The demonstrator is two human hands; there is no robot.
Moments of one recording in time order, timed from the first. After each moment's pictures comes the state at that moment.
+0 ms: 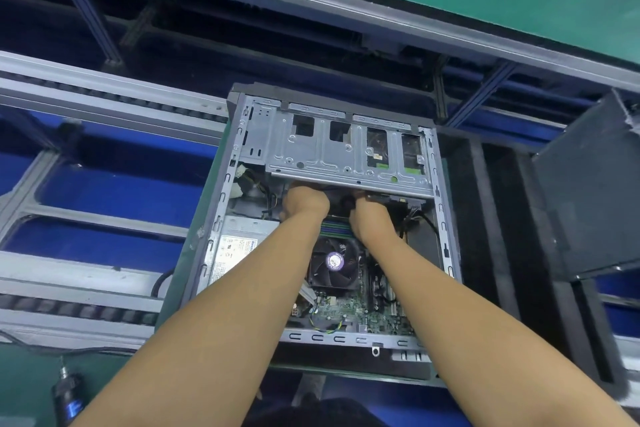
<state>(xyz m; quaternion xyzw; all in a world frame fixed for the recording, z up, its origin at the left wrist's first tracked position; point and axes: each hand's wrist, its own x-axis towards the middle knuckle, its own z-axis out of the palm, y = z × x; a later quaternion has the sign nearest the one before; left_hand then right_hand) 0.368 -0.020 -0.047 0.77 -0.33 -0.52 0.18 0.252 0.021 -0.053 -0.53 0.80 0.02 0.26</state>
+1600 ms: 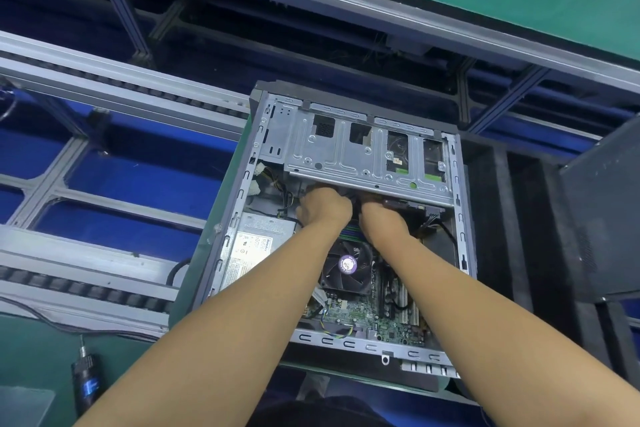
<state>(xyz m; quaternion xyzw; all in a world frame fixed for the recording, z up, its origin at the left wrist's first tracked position) 0.372 0.000 -0.013 0.75 -0.52 -0.41 0.05 0.253 0.016 -0.055 -0.57 0.78 0.11 0.25</state>
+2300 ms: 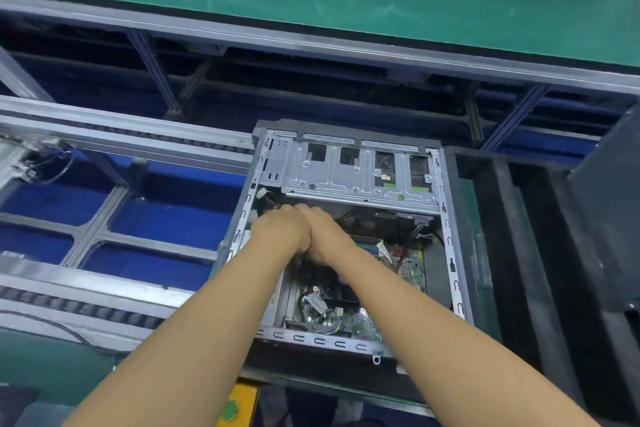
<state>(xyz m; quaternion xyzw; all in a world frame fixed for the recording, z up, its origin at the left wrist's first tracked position) 0.428 0.010 0.030 0.69 -0.64 -0.23 -0.24 0.340 0.024 -0.012 -0.73 0.59 -0.04 0.33</state>
